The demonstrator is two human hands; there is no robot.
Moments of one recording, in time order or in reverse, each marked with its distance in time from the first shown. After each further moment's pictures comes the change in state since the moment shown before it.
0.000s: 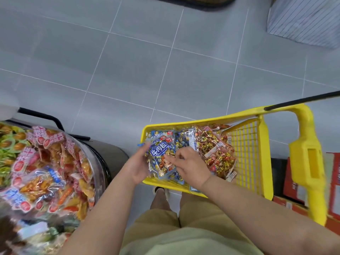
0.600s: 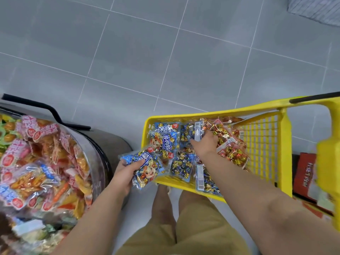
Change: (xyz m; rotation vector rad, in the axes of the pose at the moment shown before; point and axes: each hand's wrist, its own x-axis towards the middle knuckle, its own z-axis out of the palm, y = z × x) left_hand 0.010 -0.029 -0.068 0.153 0.516 0.035; right_hand 0.026 0.098 0.063 0.156 -0.063 1.313
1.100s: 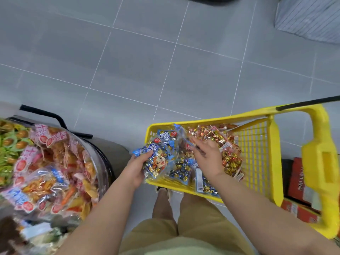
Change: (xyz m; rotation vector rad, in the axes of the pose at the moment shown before) left_hand -0.027 0.035 0.033 -0.099 -0.204 -0.036; right_hand -0.073 0.008 -0.038 0.250 0.107 -0.654
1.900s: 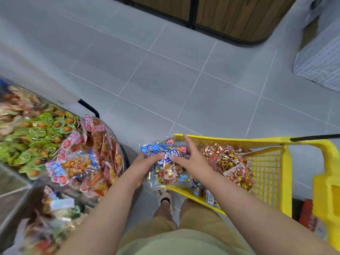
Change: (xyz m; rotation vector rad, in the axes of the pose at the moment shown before) left_hand -0.071 0.024 -0.039 0.182 -0.098 0.343; right_hand -0.017 -0.131 0.027 0.262 -0.529 0.169
